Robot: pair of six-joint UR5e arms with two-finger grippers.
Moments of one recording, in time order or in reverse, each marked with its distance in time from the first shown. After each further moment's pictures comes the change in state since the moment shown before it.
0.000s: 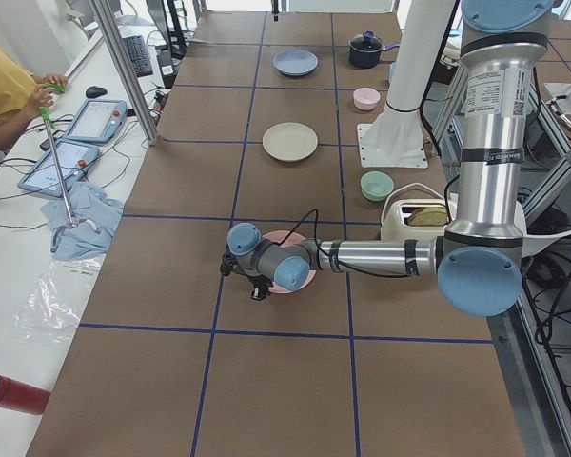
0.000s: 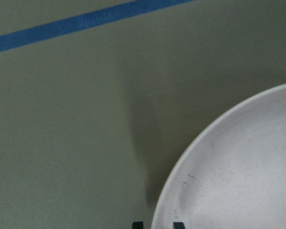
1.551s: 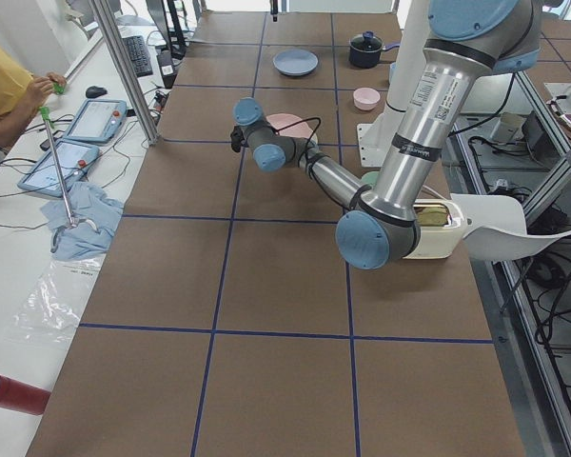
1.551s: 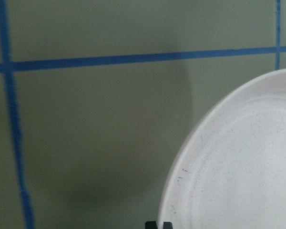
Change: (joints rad) left arm 0.293 -0.437 -0.212 0.050 -0.088 -0.760; right arm -0.006 0.004 0.005 0.024 0.023 -0.001
